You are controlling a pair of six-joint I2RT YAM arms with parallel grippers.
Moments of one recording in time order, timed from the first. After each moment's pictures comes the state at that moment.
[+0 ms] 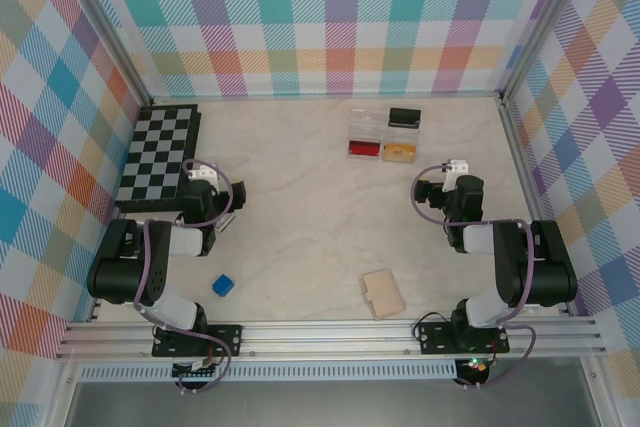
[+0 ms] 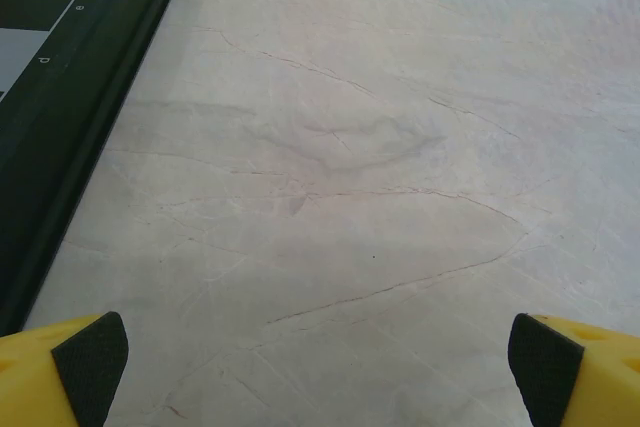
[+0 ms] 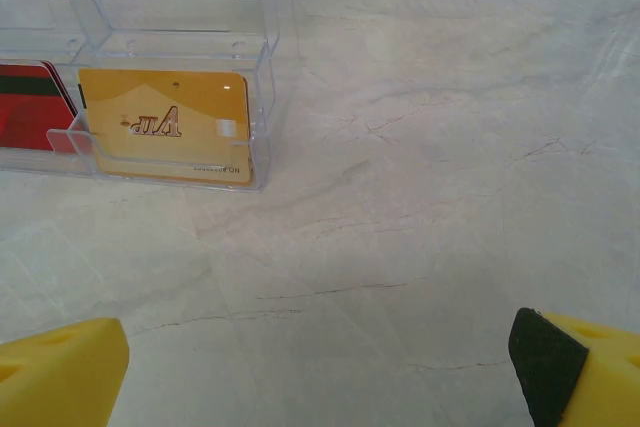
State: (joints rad) left arm -0.06 1.56 0.41 0.69 -0.09 -0.10; right arm 0.02 1.52 0.40 0.69 -0.06 0.05
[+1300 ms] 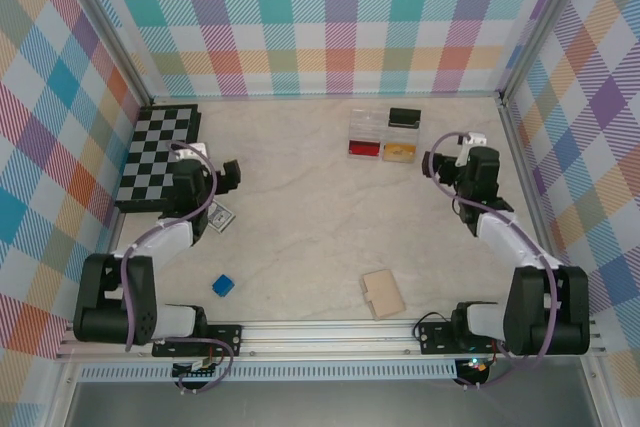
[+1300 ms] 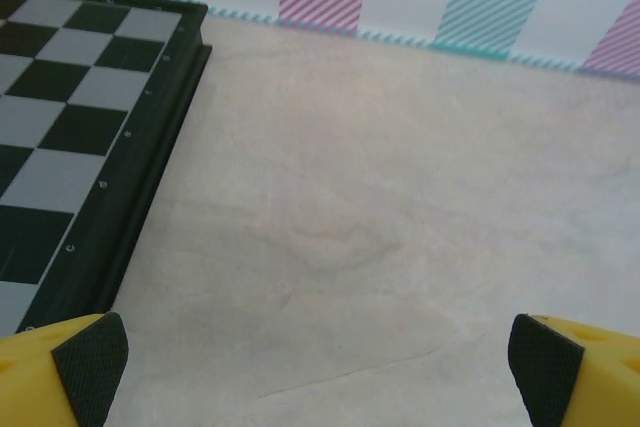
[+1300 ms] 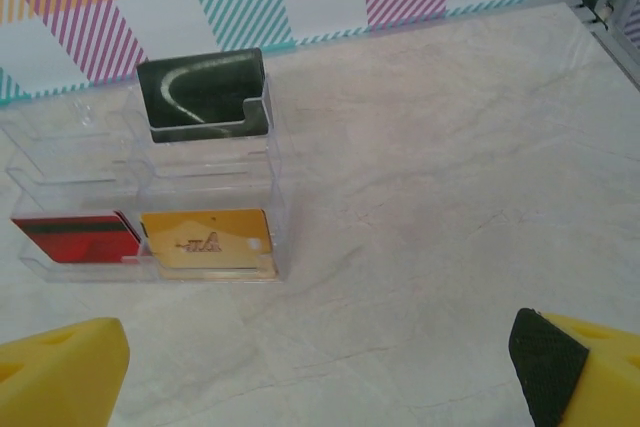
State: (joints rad) left arm -0.06 1.30 0.60 0.29 -0.09 -0.19; right arm 0.01 1.24 0.70 0.07 -0.03 0.20
